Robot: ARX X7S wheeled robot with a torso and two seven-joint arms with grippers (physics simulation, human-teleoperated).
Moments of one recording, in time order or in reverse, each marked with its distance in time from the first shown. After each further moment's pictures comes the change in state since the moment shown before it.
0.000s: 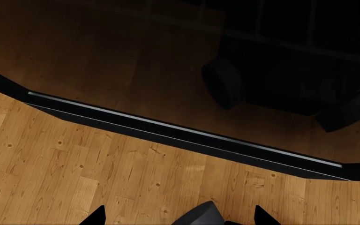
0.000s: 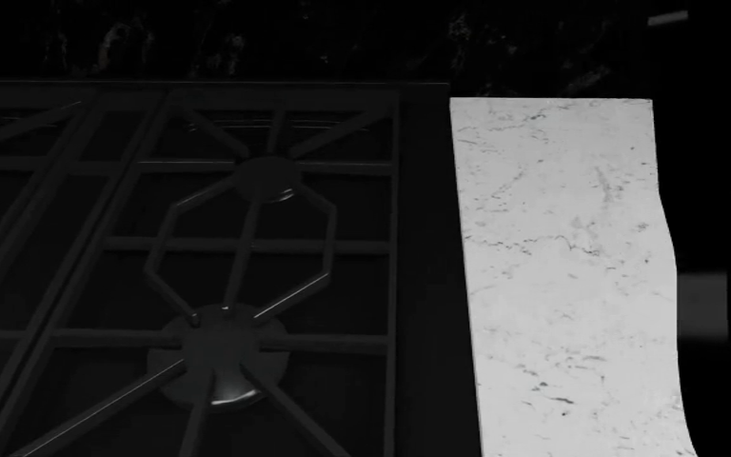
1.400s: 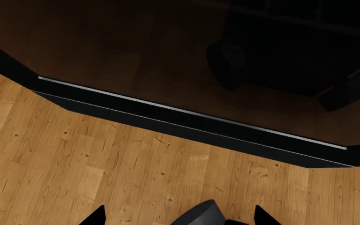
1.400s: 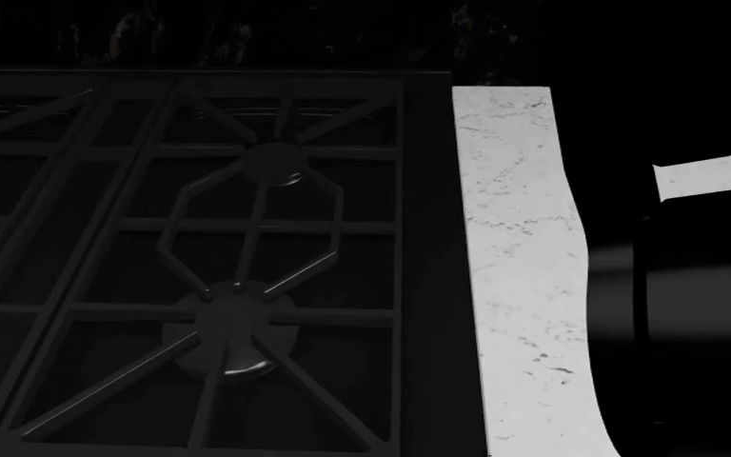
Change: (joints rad) left arm 0.004 -0.001 -0.002 0.000 0.000 0.000 0.000; right arm 0.005 -0.075 -0.030 0.220 -0.144 -0.156 -0.145
